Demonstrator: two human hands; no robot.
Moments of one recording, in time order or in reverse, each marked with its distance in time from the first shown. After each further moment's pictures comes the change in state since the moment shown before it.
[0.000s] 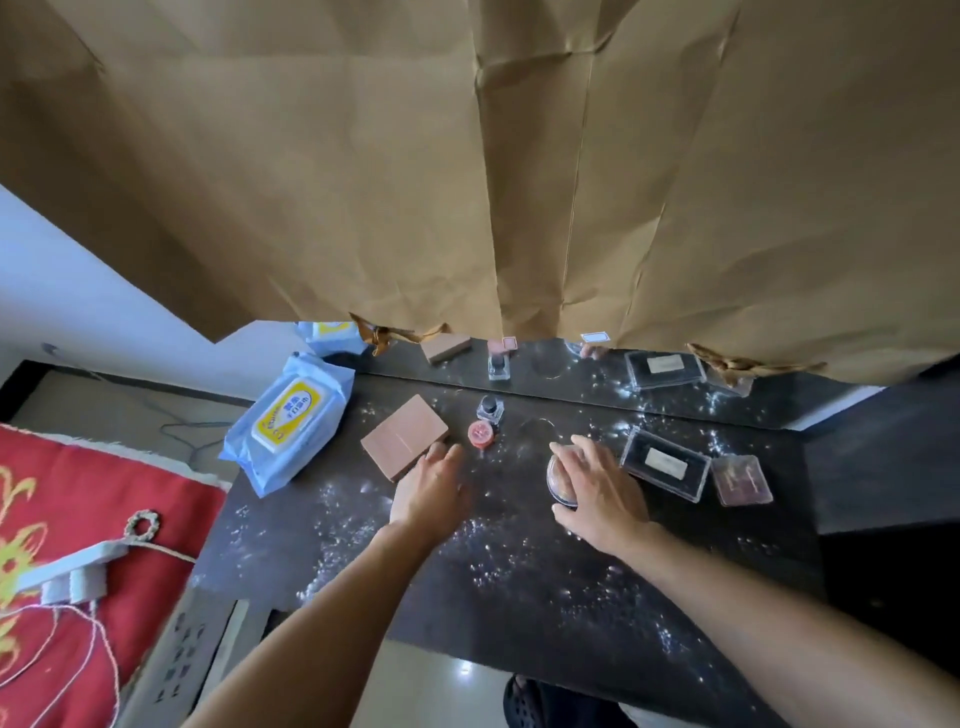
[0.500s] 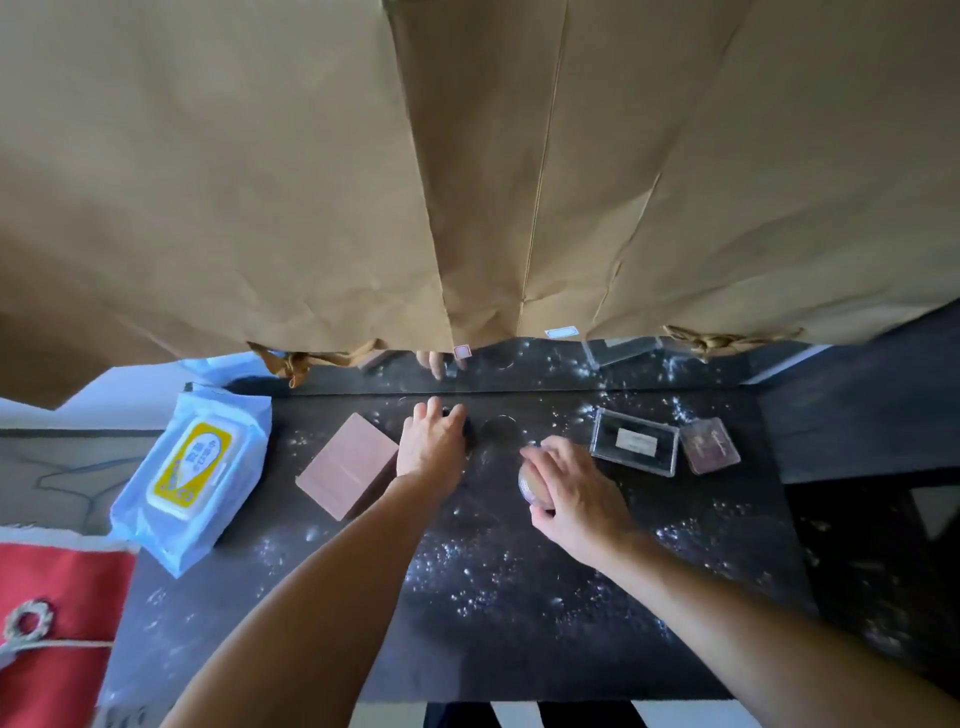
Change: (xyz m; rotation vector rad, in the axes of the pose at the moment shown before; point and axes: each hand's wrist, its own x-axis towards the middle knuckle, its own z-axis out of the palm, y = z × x) left_hand 0.110 0.017 0.037 0.223 -0.112 0.151; right_hand 0.001 -0.006 0.018 0.080 0.114 0.075
